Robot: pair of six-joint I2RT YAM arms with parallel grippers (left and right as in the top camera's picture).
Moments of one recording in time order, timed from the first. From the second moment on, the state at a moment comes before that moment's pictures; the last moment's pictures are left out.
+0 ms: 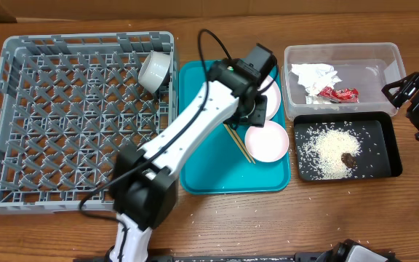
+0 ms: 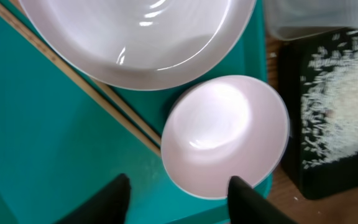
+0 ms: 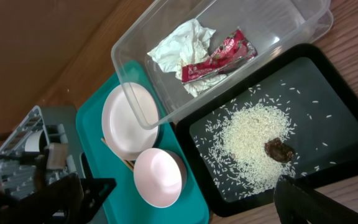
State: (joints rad) left arm -0.67 2.09 1.92 -1.17 0.10 -0.53; right arm -0.50 1.37 1.61 -1.32 -0.49 0.23
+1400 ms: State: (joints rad) left arm -0.68 2.22 1.90 -1.24 0.08 -0.49; right arm -0.50 1.37 1.61 -1.32 -0.48 0.23
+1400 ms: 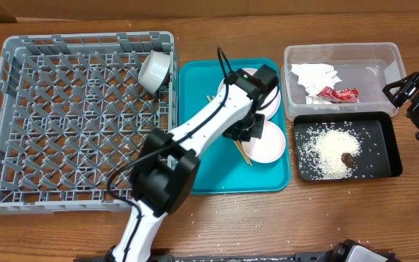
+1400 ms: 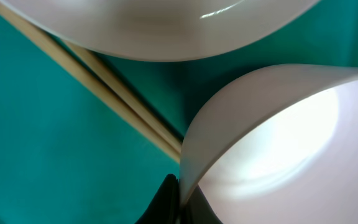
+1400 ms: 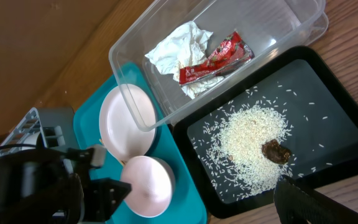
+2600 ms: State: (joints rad) left arm -0.50 1.72 1.49 -1.56 -1.22 -0.90; right arm -0.50 1.37 1.61 -1.32 -0.48 0.23
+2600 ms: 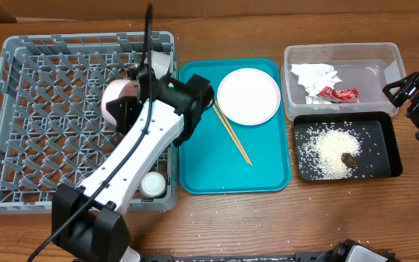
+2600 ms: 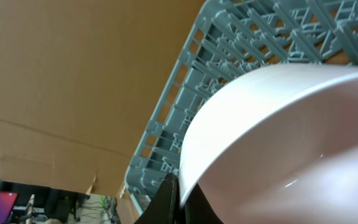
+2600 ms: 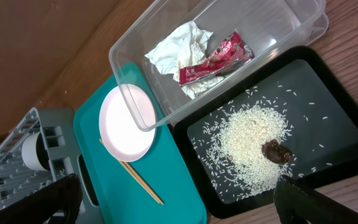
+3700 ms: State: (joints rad) left arm -0.49 1.72 1.21 -1.13 -1.38 -0.68; right arm -0.50 1.37 1.61 -1.32 -0.48 0.23
